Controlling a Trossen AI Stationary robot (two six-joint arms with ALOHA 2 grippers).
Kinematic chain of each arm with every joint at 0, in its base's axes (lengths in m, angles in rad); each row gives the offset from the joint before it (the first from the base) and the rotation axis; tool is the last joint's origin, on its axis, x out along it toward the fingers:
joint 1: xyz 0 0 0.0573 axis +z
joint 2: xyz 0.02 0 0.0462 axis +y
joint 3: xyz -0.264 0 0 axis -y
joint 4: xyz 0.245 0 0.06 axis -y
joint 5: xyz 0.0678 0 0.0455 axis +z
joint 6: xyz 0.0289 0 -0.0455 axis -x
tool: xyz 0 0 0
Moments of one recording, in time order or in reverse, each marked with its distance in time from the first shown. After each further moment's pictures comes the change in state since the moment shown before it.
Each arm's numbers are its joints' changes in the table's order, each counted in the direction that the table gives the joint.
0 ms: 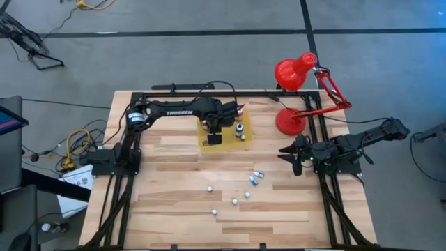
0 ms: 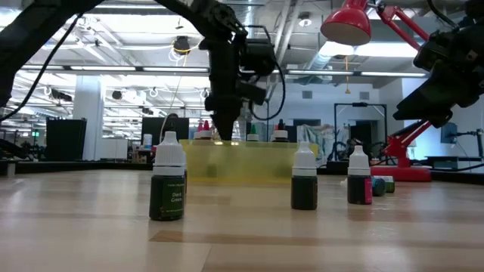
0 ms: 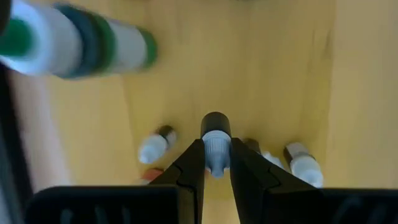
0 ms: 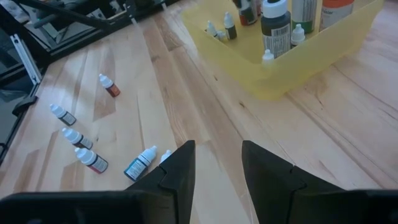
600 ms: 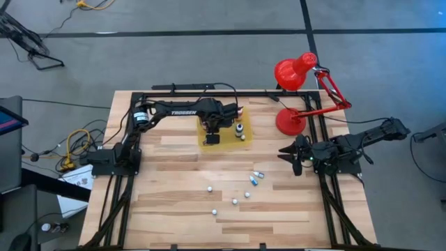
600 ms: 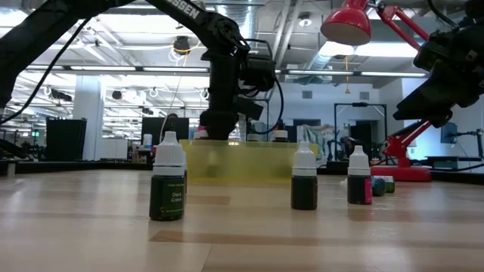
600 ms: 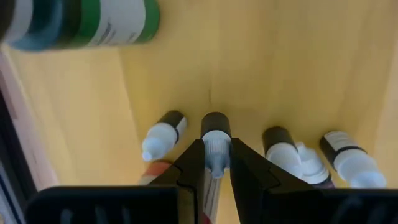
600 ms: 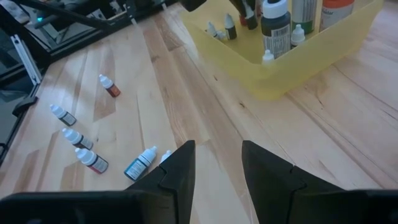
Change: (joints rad) left arm 0.016 0.058 0.000 -0.029 0.057 -0.027; right arm 0.000 0.000 0.000 0.000 0.000 0.000
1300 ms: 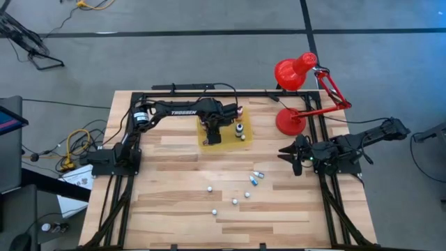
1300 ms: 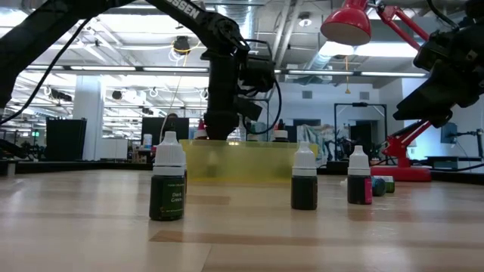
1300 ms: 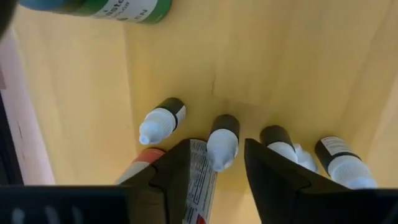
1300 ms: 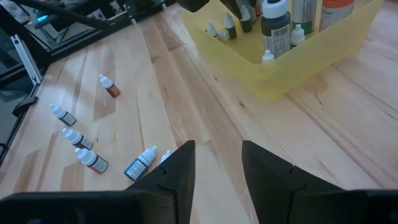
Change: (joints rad) left arm 0.003 0.000 0.003 -0.023 0.003 0.132; right arm 0.000 0.000 0.000 0.000 0.000 0.000
